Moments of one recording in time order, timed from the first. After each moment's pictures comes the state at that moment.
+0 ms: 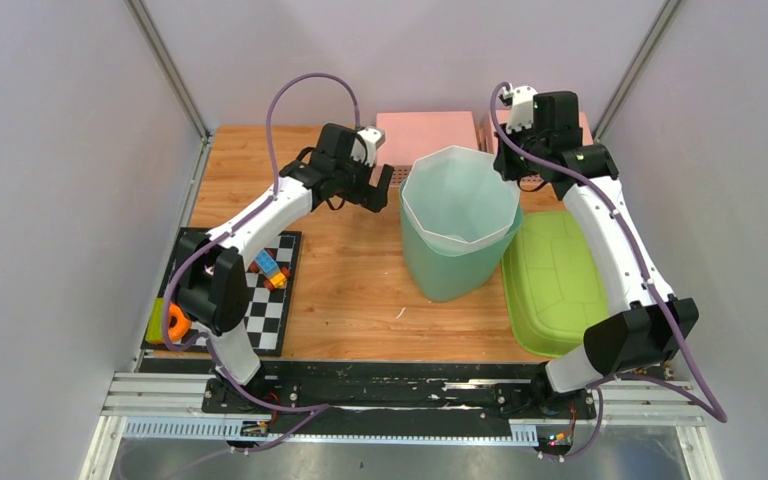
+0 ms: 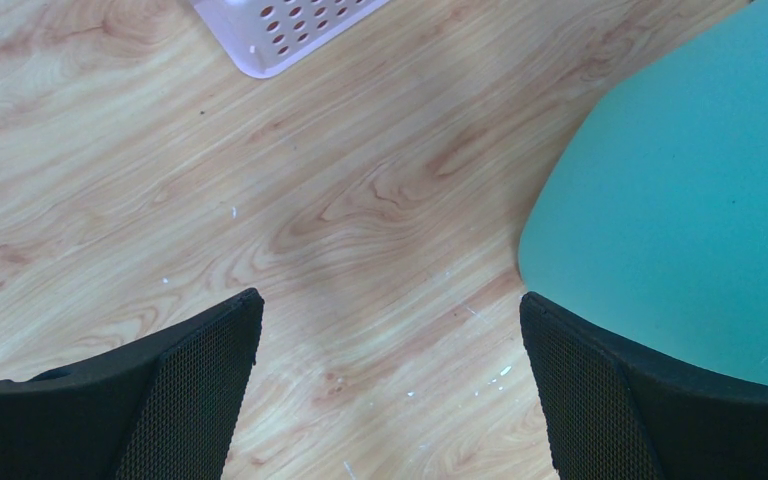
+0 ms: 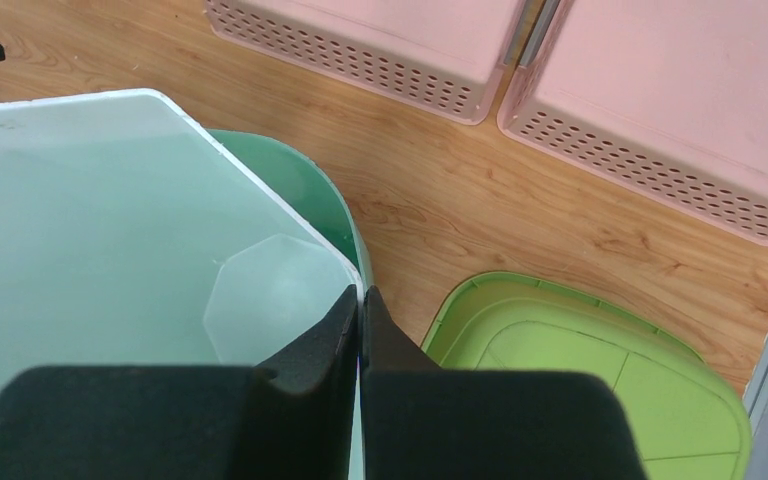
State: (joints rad) left arm -0.47 1.76 1.48 -0.44 0.16 -0.01; right arm 0.22 1.48 1.64 -0.79 -0.15 -0.09
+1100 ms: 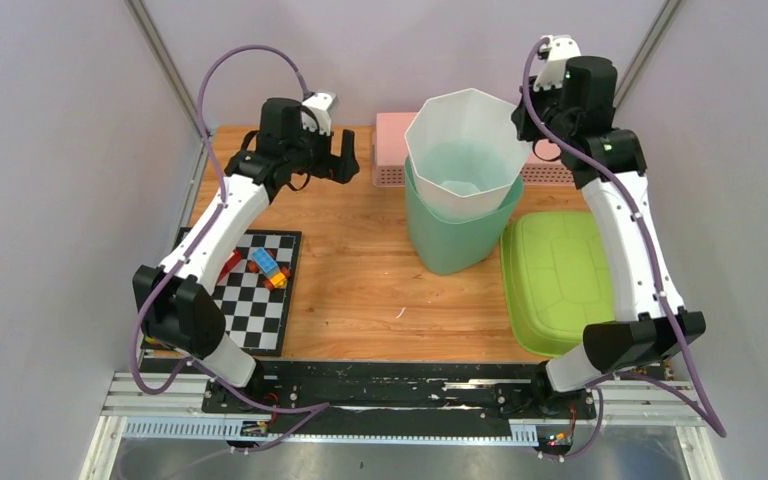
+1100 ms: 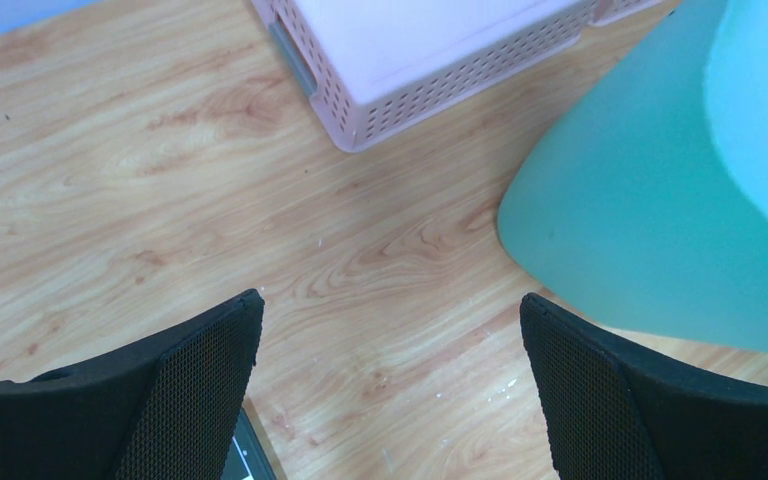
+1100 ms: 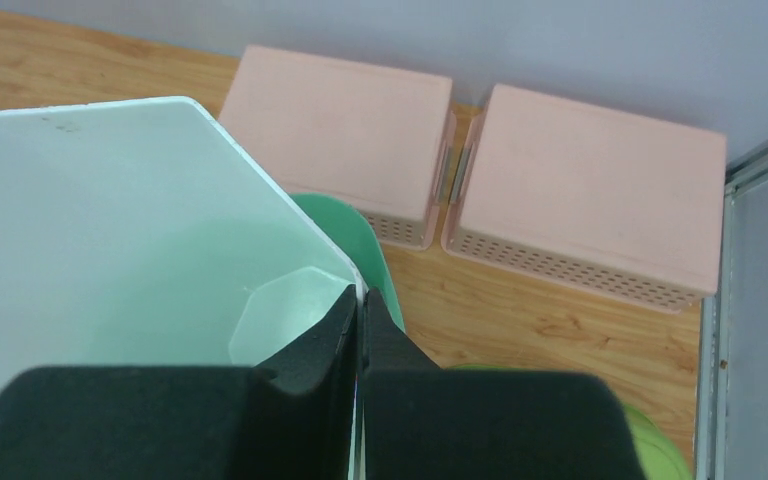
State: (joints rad) left arm -0.31 1.58 1.52 -0.47 0.24 -0.03; right arm 0.19 1.51 1.85 -0.71 -0.07 0.00
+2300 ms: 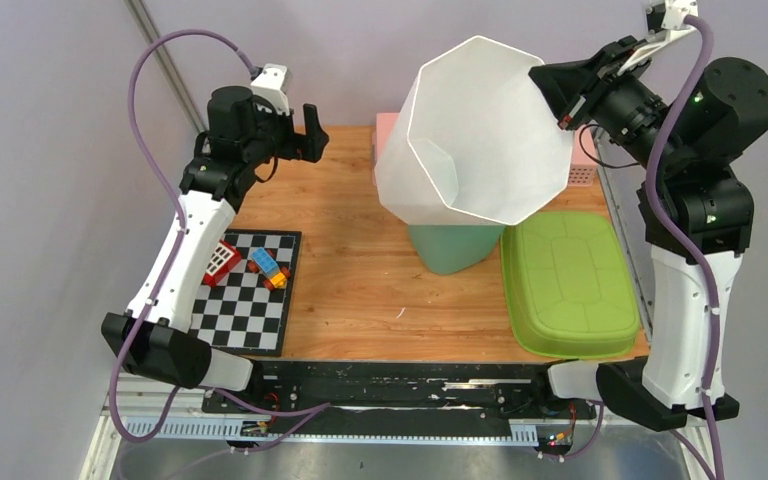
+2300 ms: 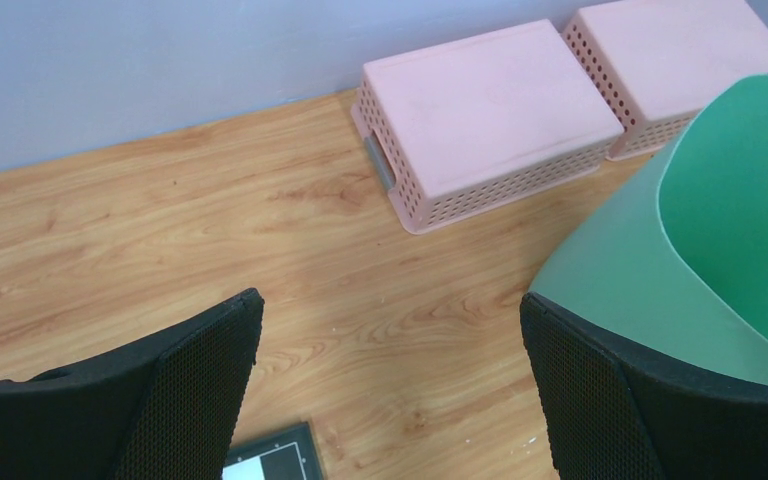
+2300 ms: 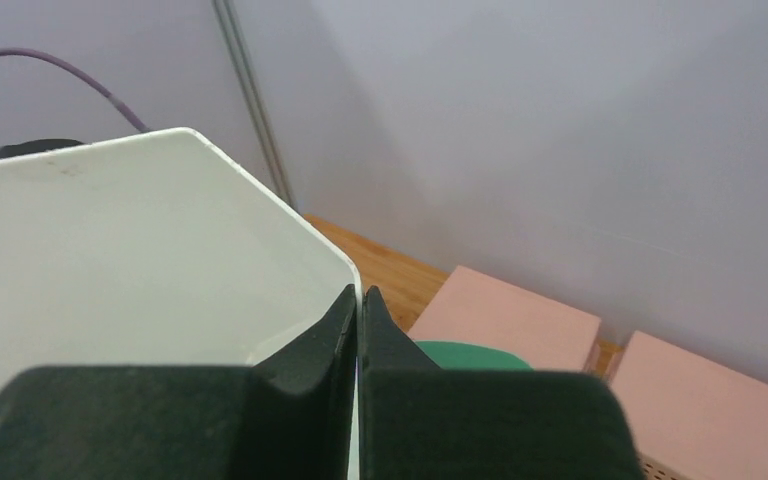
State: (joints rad) left arm -0.22 1.40 1.55 -0.44 0.20 -0.05; right arm 0.19 1.29 2.15 -0.67 -0.41 0.18
